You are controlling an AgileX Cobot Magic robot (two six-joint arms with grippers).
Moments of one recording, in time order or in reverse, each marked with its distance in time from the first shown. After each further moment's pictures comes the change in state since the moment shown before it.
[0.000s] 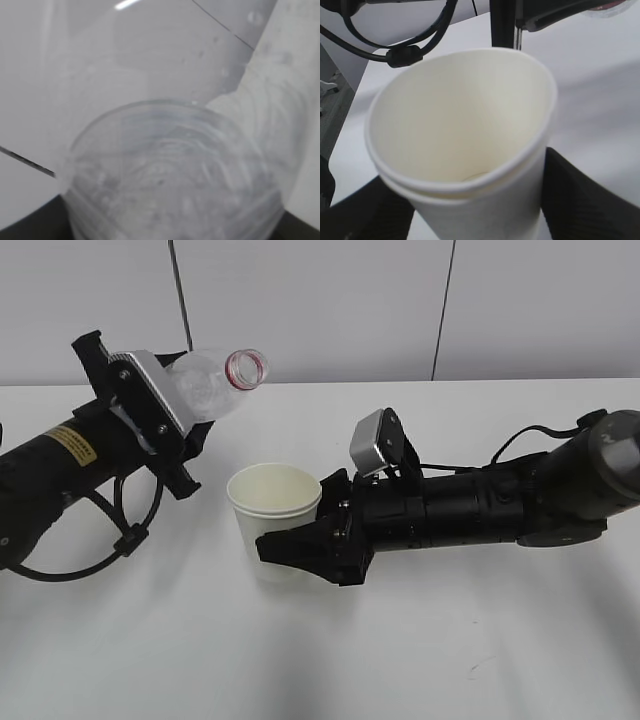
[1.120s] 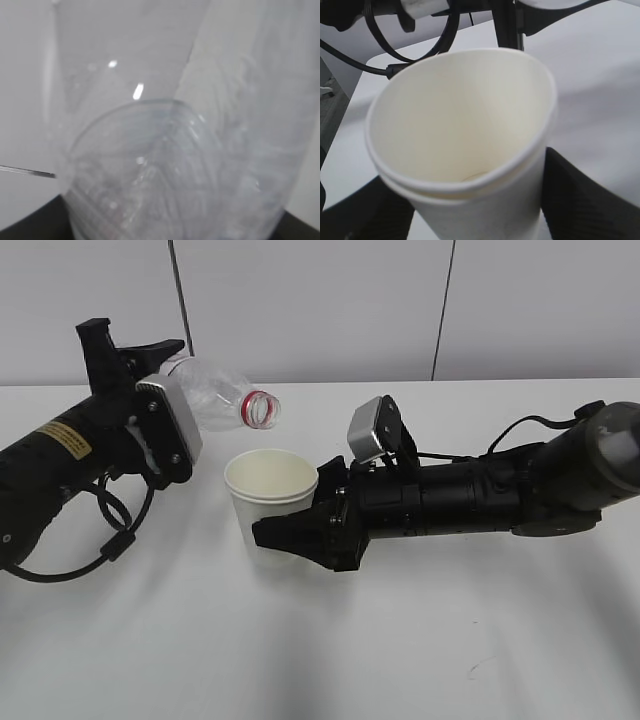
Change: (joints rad) left arm 0.000 0.000 0.000 -0.068 -0.033 0.429; right arm 0.000 0.000 -0.031 0.008 0.000 0.006
